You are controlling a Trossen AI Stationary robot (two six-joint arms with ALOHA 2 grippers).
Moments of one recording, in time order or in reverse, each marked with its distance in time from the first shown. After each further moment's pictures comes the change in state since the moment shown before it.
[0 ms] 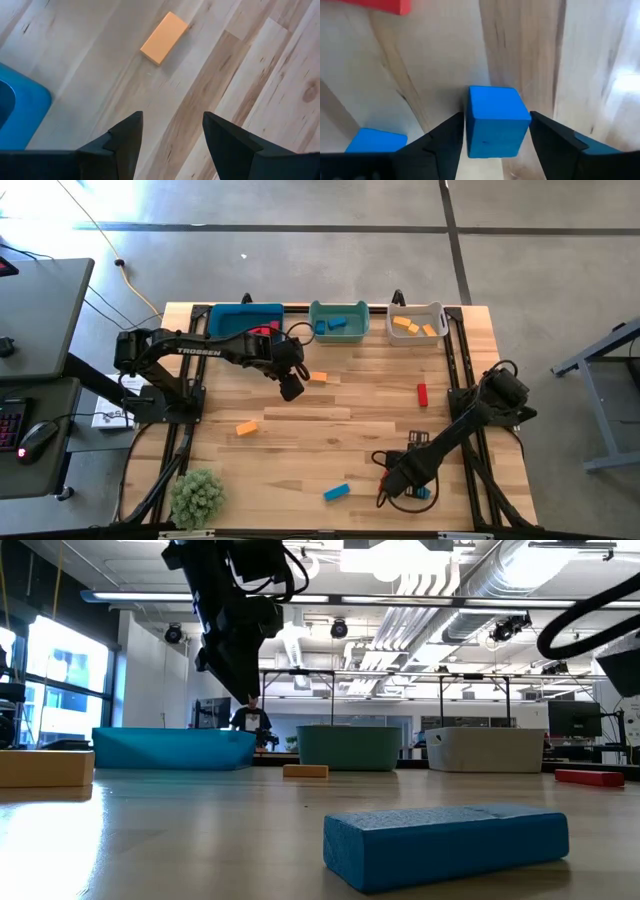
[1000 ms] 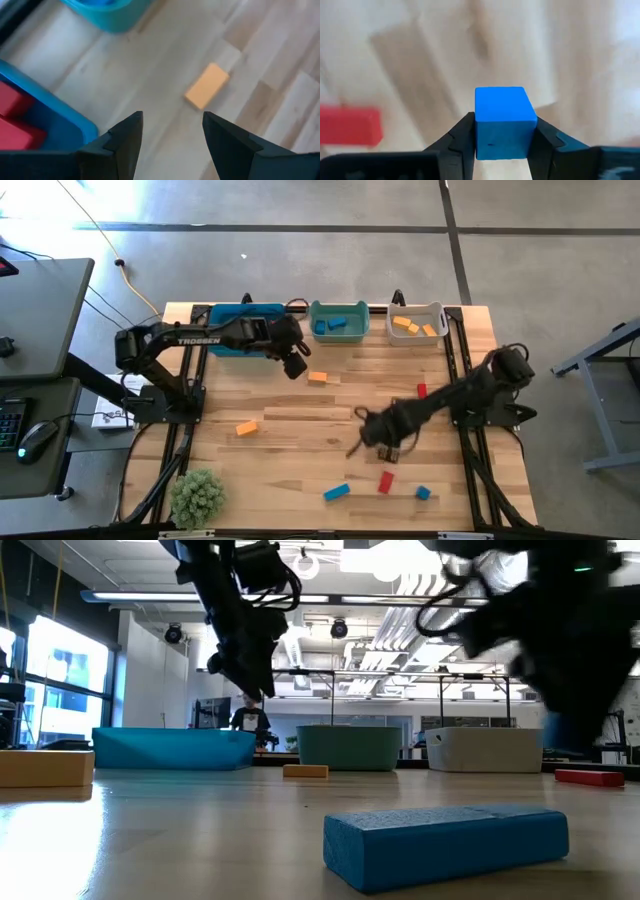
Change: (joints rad) left arm 0.154 0.000 0.000 0.114 -0.037 0.091; right arm -0.330 -0.149 -0.003 0.054 0.127 -0.183
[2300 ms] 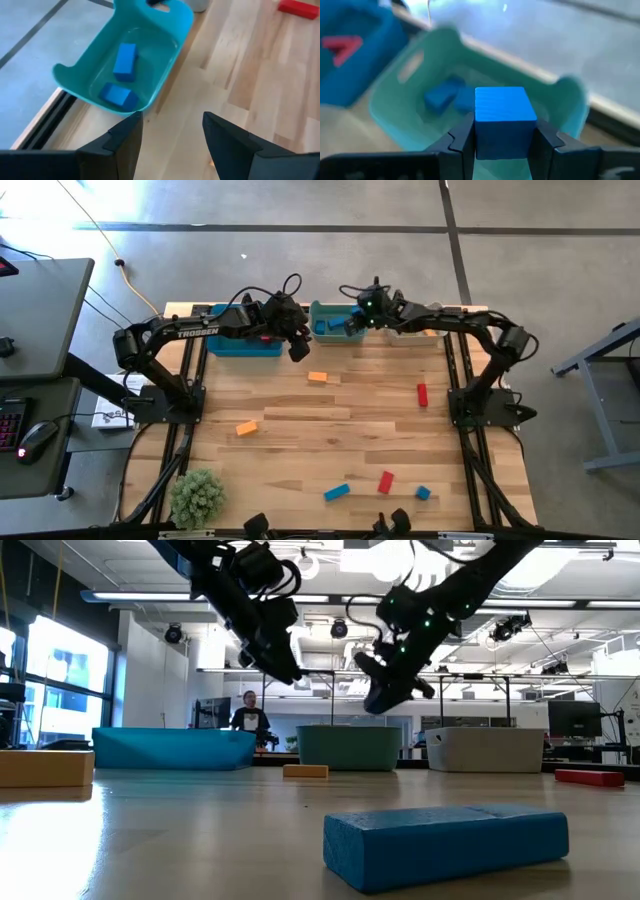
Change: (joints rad) left arm 0.135 0.000 0.000 0.290 0.102 0.315; right arm -0.966 -0.015 0.002 0.810 0.116 -0.307
